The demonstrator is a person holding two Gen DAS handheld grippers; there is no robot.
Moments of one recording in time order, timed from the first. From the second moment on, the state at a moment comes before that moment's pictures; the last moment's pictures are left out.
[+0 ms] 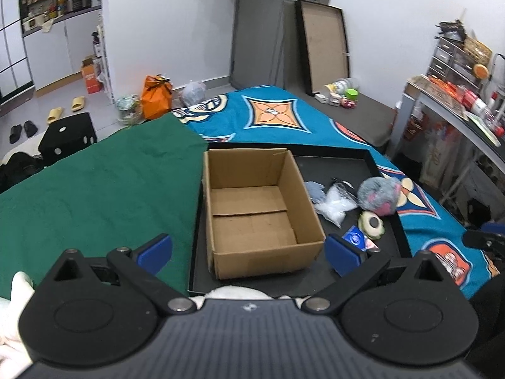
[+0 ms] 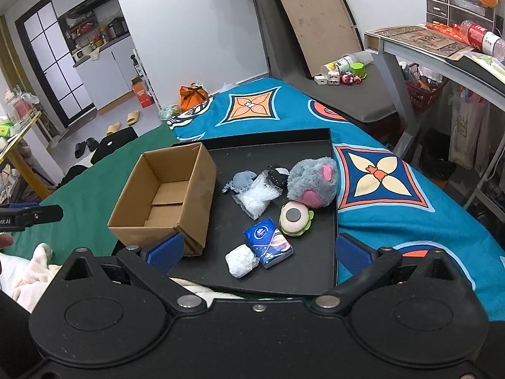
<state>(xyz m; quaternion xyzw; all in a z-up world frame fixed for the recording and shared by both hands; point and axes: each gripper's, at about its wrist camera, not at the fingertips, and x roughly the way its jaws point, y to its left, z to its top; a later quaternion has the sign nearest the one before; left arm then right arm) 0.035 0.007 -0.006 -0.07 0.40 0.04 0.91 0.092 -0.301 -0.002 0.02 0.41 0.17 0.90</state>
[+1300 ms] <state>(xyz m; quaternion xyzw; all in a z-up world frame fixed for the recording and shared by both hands) 0.122 0.027 -0.098 -0.08 0.42 0.13 0.89 0.195 -0.338 -0.077 0.11 0.41 0.10 0.90</state>
